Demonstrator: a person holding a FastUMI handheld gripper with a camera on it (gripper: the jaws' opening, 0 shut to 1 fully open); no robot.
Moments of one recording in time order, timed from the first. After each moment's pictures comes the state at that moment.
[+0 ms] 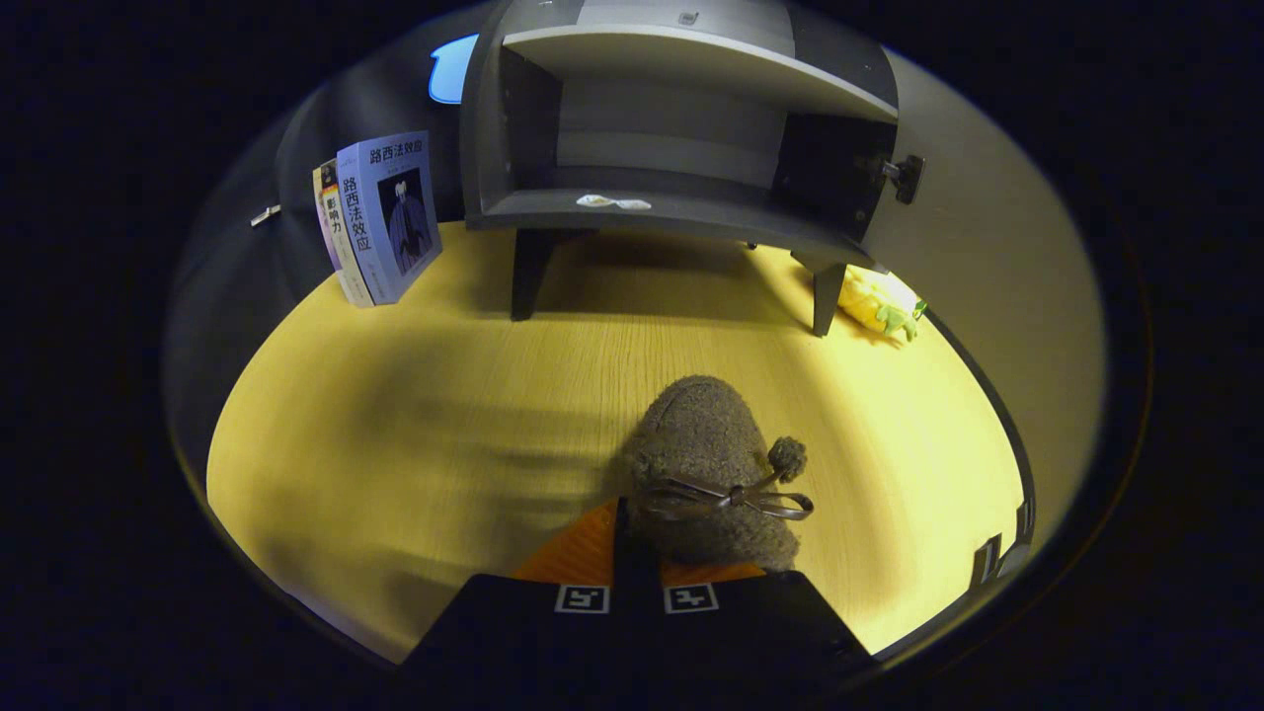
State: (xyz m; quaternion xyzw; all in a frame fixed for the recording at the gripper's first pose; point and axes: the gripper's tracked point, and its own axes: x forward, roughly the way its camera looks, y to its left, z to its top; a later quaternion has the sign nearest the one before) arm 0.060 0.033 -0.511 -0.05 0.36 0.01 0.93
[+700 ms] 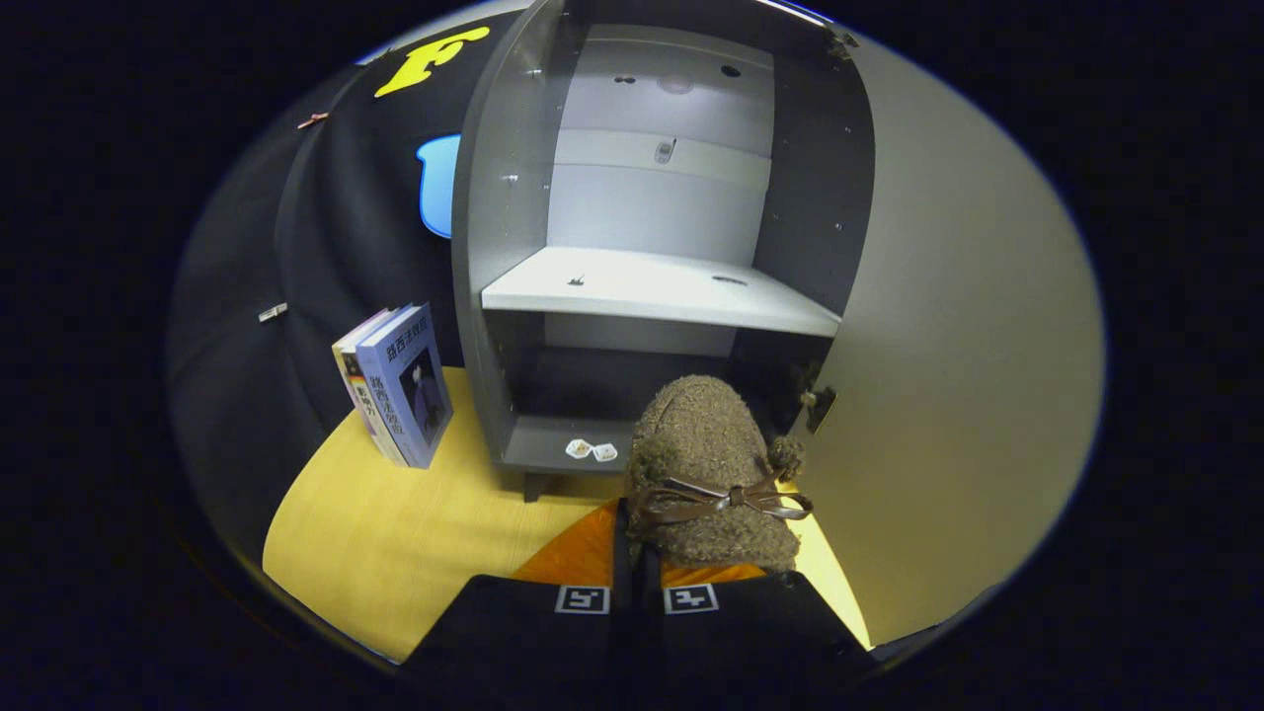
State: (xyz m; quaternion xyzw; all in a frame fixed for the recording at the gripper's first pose) arm 0.115 0.028 -0.284 -0.04 0.24 -0.01 0.97
